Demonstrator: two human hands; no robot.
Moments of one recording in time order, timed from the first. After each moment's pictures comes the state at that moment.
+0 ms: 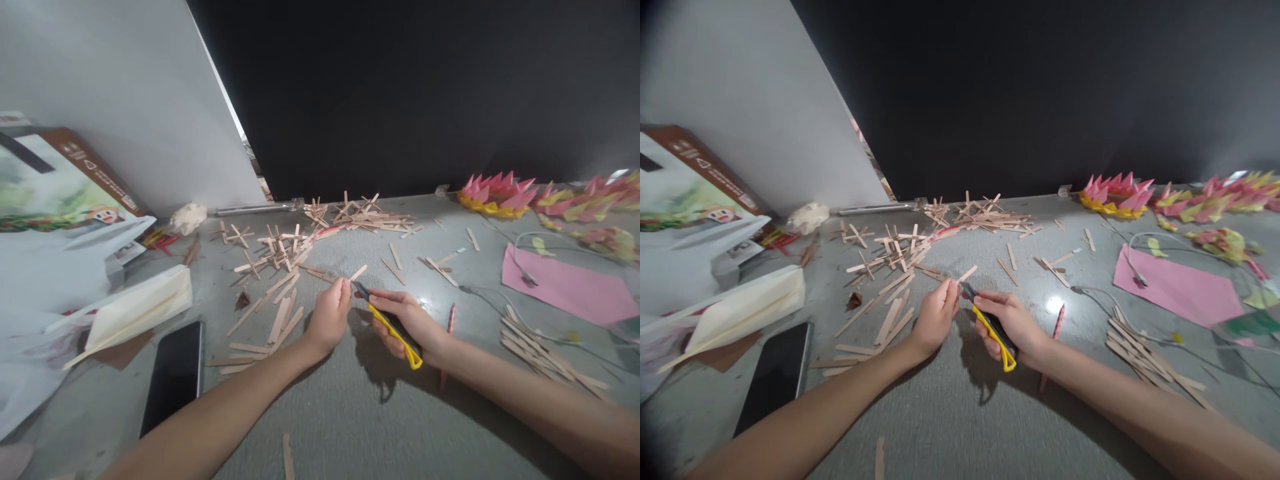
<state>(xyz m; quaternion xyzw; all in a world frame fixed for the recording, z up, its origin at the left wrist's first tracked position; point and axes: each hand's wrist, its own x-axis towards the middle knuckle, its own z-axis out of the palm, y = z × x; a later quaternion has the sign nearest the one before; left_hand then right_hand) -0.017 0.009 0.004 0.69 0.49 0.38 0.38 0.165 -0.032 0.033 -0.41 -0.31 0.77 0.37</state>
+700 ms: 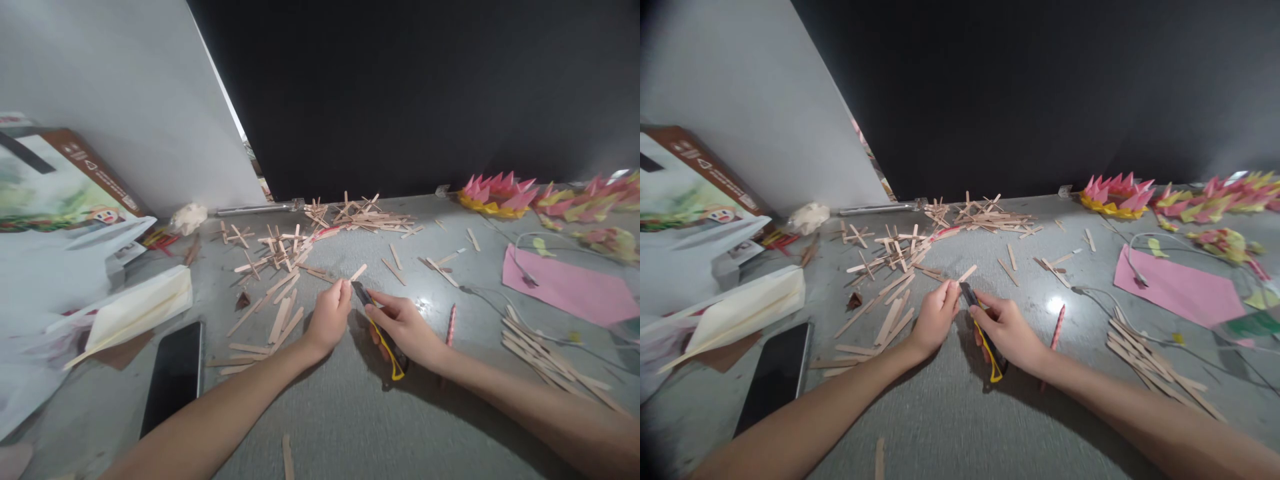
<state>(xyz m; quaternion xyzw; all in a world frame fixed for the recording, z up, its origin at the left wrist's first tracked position) -0.014 0.008 0.008 0.67 0.51 0.38 0.39 0.162 -0.039 0.021 -0.44 -0.53 0.62 0.37</state>
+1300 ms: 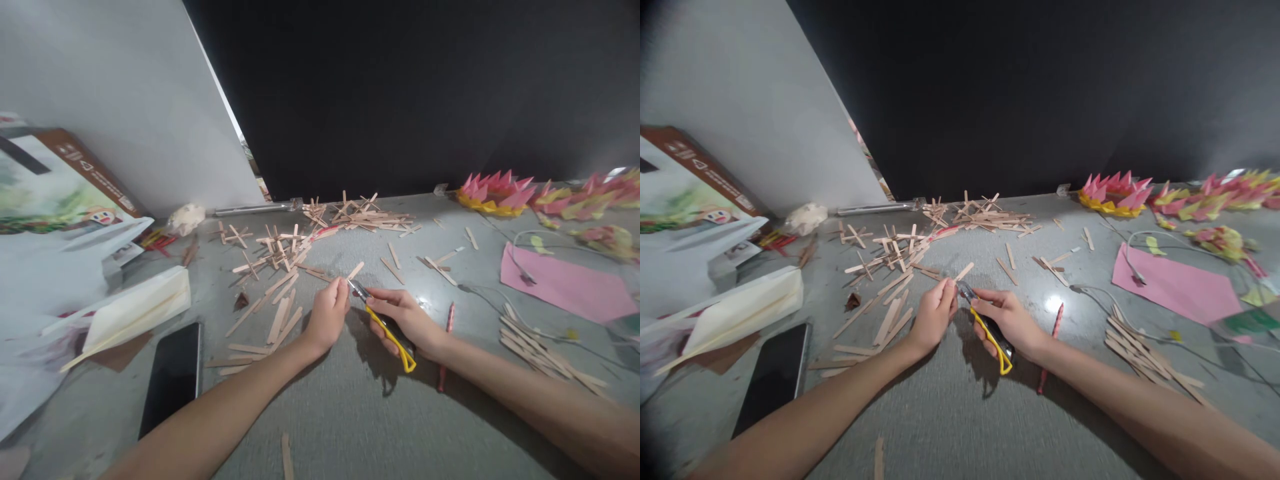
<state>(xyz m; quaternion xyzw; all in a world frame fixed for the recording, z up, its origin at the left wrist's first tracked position) -0.013 0.007 0.013 0.64 0.51 0.39 0.42 0.169 -0.030 0.028 -0.39 -0.41 0.74 0.37</state>
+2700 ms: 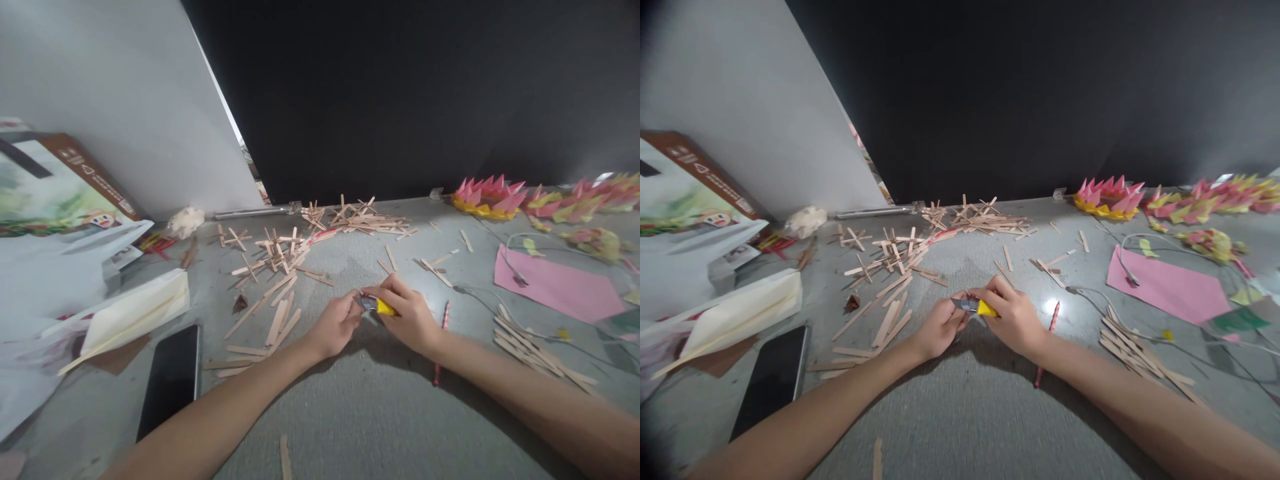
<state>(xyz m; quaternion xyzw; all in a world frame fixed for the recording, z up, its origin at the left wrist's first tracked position) -0.019 0.005 0.006 0.73 0.36 0.29 0.50 0.189 -0.017 0.001 -0.43 -0.80 0.12 0.41</state>
